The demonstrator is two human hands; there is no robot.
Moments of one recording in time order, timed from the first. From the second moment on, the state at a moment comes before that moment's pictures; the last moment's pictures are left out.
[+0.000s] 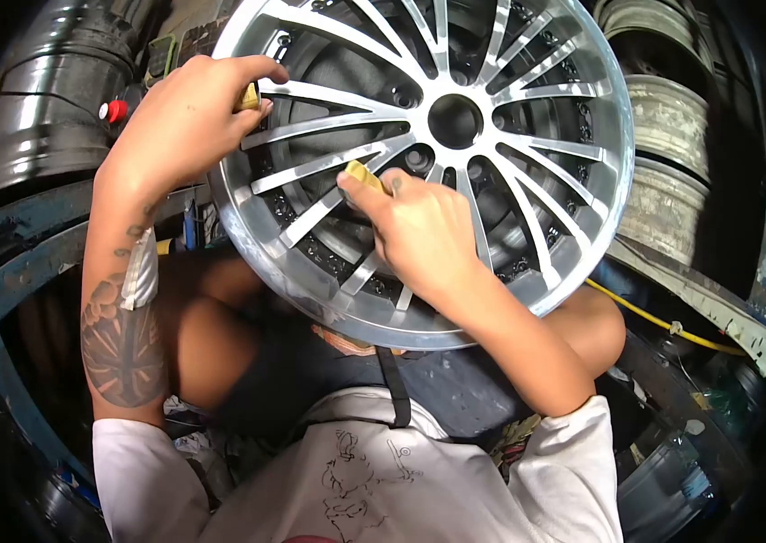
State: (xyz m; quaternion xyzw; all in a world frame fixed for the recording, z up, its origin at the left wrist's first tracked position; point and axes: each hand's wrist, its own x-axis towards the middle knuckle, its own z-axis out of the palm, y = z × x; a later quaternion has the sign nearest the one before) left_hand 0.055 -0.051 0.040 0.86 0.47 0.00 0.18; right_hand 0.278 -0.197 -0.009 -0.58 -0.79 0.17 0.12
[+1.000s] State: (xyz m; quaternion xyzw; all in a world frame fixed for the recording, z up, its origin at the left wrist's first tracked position) left_hand 0.119 -0.082 0.010 0.88 0.46 -0.08 0.14; right_hand 0.340 -0.206 0.031 -0.64 -0.71 0.14 0.25
